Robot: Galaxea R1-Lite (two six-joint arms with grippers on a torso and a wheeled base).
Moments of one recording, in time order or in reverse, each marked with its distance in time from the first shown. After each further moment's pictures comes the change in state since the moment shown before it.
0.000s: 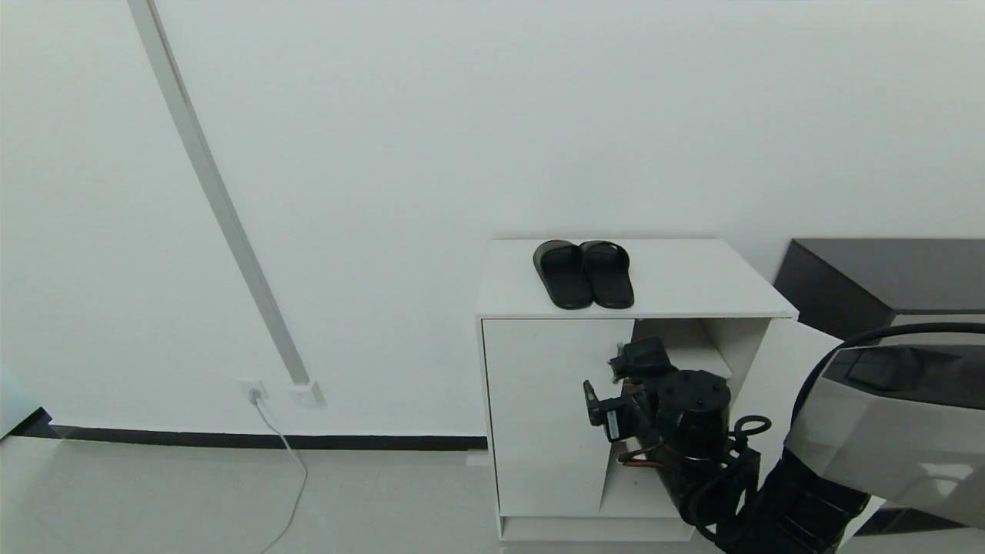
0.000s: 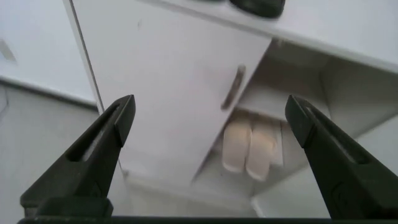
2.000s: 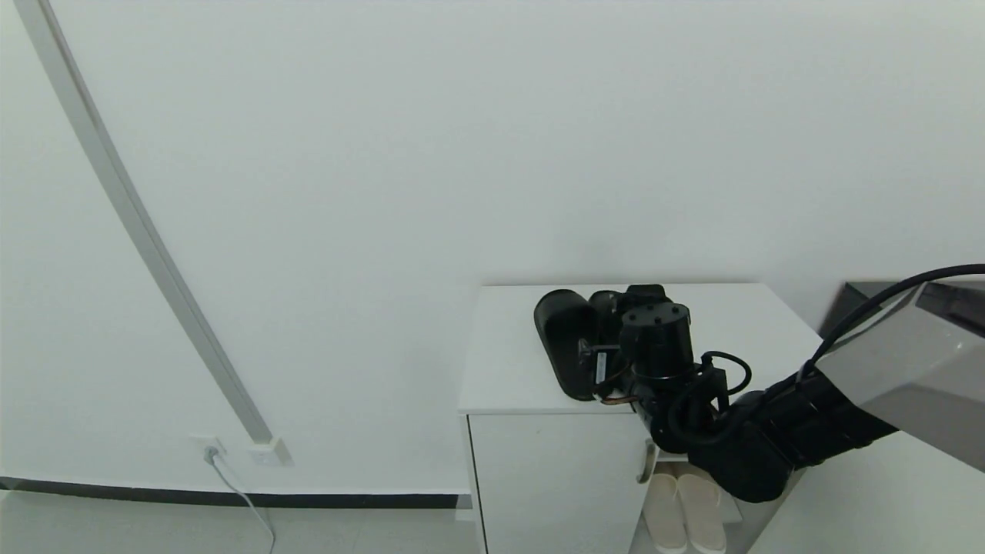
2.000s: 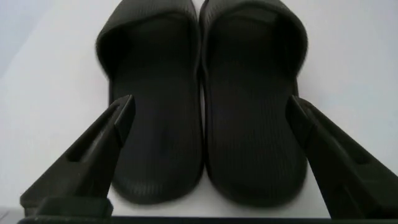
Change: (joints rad) left arm 0.000 0.000 0.000 0.000 -0.001 -0.001; right arm -0.026 -0.067 -0.328 0.523 -0.051 0.301
